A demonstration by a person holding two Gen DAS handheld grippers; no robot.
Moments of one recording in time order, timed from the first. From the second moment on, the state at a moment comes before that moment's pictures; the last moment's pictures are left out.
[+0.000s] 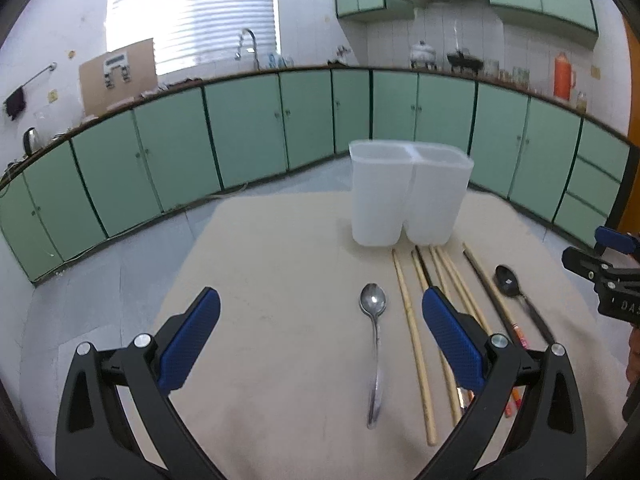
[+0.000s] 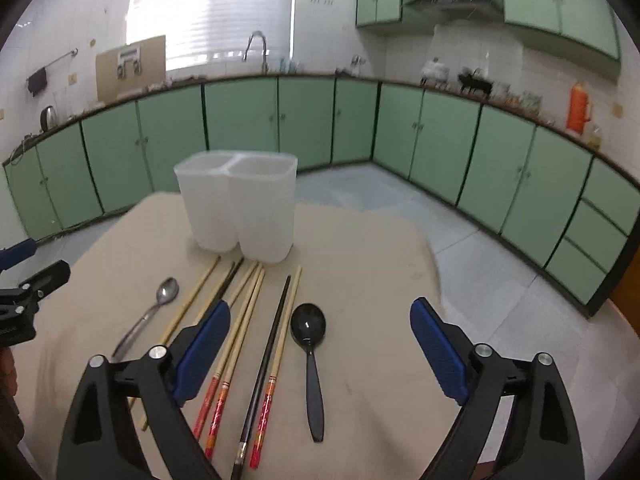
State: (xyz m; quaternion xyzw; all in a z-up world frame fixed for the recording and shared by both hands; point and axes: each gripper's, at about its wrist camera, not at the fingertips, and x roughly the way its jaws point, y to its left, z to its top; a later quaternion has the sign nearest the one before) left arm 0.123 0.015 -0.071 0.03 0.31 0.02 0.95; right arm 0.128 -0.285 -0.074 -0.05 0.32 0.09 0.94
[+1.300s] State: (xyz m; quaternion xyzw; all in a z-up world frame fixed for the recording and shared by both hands) left arm 0.229 -0.002 -0.154 0.02 0.45 0.01 0.89; right arm 0.213 -0.276 -0.149 -0.05 0.44 0.11 0.89
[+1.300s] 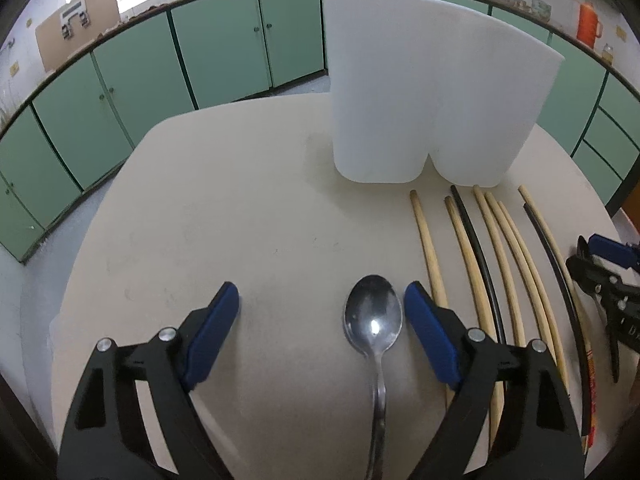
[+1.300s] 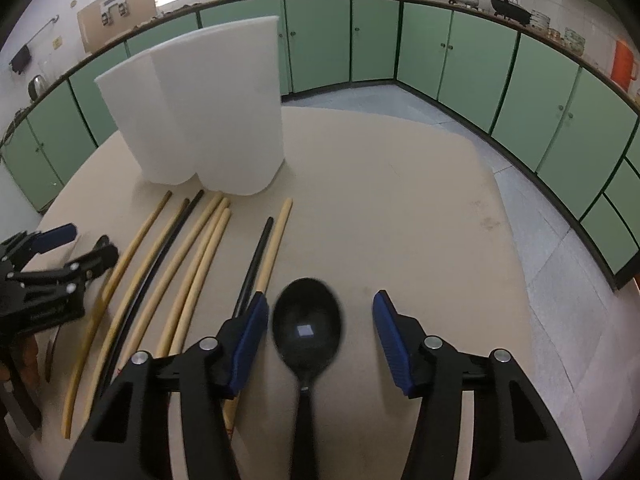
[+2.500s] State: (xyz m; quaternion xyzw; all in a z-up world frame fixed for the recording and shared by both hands) left arm 0.169 0.016 -0.088 -0.06 0.33 -0.05 0.94; right arm 0.179 -0.291 -0.093 -0.01 0.35 0.15 0.93
